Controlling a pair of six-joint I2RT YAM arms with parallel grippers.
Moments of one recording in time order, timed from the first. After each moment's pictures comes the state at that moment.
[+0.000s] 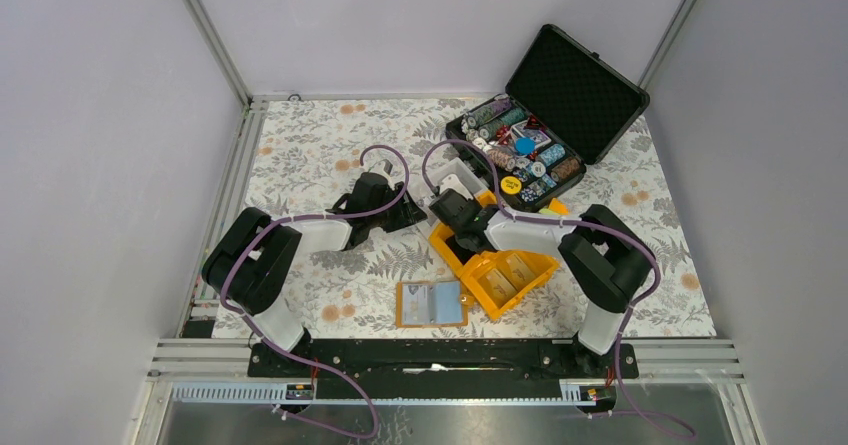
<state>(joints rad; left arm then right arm) -0.52 1.66 0.73 0.28 0.17 -0.78 0.85 1.79 1.02 -0.31 0.61 0.09</state>
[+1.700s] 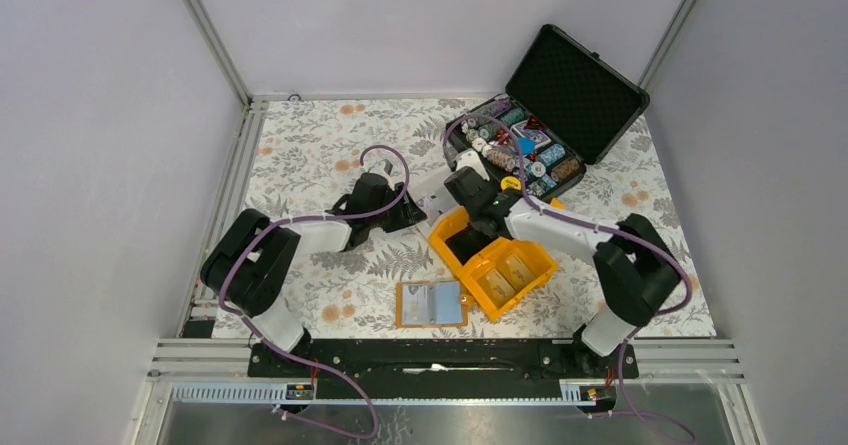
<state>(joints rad) -0.53 1.65 0.72 0.28 0.17 -0.77 0.78 1.67 1.07 -0.39 0.59 0.15</state>
